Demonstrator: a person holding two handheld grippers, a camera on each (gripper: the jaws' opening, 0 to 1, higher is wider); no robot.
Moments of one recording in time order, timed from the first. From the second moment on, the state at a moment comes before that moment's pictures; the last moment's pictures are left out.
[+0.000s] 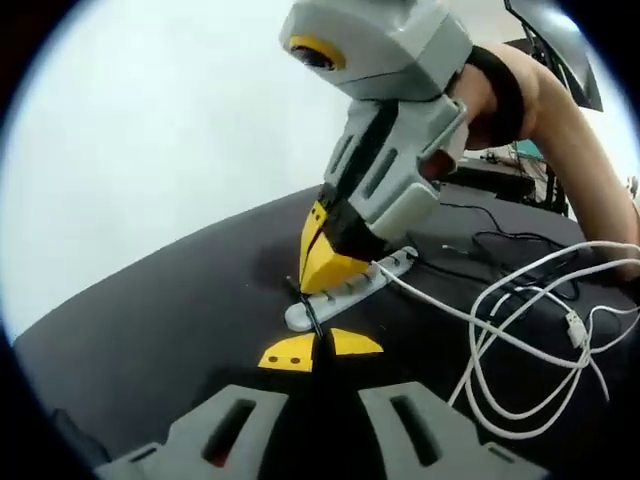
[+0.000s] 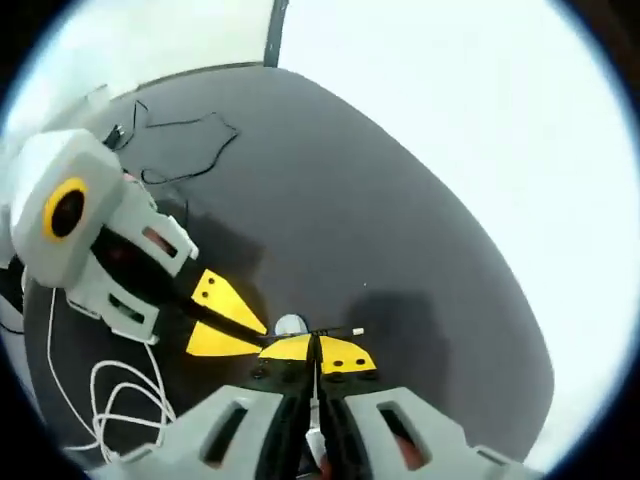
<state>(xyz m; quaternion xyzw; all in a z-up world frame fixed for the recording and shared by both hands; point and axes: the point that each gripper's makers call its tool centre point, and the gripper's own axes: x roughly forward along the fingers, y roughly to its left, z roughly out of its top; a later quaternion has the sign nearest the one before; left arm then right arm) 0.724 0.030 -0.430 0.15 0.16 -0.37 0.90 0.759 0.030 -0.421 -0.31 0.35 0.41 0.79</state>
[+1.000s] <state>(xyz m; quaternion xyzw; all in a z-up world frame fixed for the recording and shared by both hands) 0.727 0.031 -0.431 0.14 0.17 -0.37 0.90 0.756 0.034 -0.420 -0.24 0.34 0.43 0.80</state>
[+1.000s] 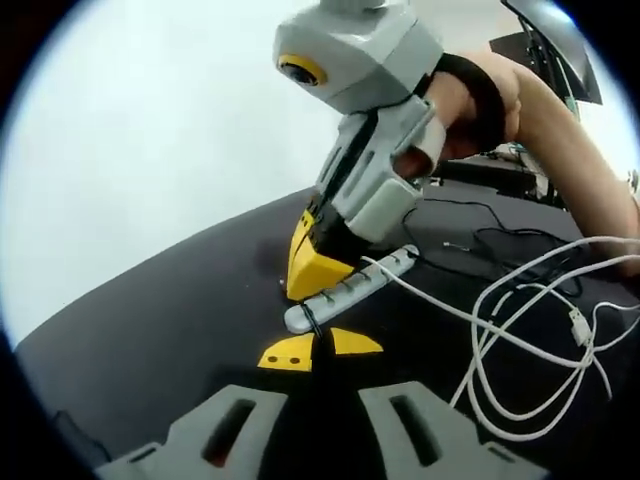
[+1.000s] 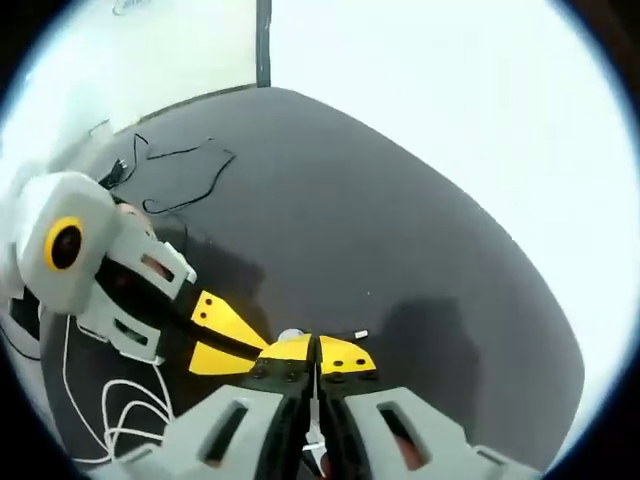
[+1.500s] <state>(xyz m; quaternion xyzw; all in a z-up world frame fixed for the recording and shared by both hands) 0.725 0.030 -0.432 0.12 0.17 -0.37 0.91 0.756 0.022 -0.418 -0.19 0.37 0.41 0.81</state>
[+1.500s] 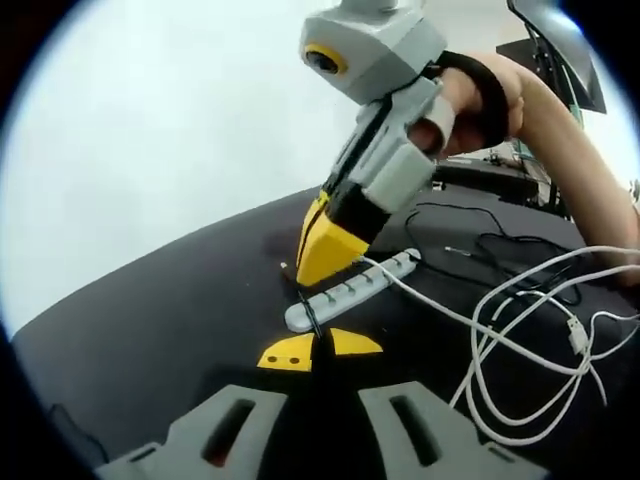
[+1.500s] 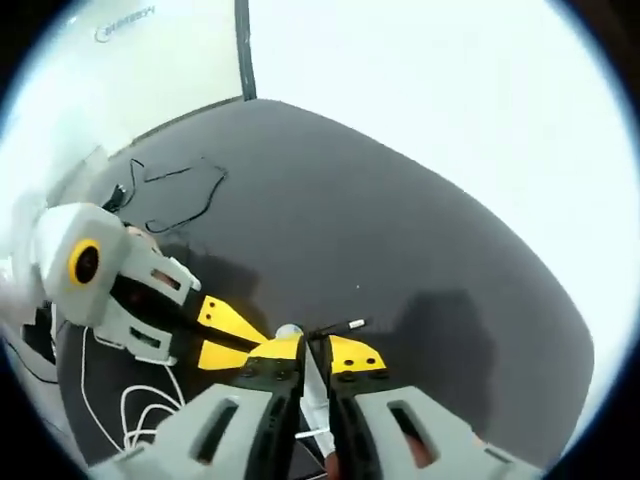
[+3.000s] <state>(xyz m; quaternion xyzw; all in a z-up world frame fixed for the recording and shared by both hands) 0.727 0.031 -0.430 0.18 0.15 -0.36 0.90 0.773 0.022 -0.422 -0.01 0.26 0.39 0.89</state>
